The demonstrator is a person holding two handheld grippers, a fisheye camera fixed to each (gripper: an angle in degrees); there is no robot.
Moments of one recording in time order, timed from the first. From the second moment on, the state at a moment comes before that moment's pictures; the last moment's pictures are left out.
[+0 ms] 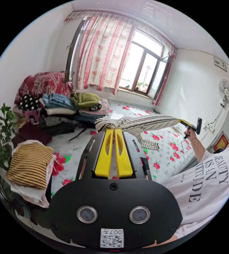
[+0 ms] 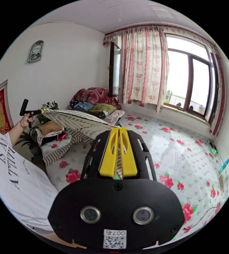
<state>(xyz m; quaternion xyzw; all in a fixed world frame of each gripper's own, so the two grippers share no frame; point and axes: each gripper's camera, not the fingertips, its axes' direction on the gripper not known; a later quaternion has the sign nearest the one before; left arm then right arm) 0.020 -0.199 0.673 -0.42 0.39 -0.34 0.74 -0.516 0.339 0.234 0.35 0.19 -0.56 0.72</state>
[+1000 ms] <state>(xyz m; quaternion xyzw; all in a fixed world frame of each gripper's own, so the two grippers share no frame) 0.164 0.068 0.440 -0.70 0.35 -0.40 0.47 -0.266 0.324 0.409 0.00 0.29 -0.37 0.89</state>
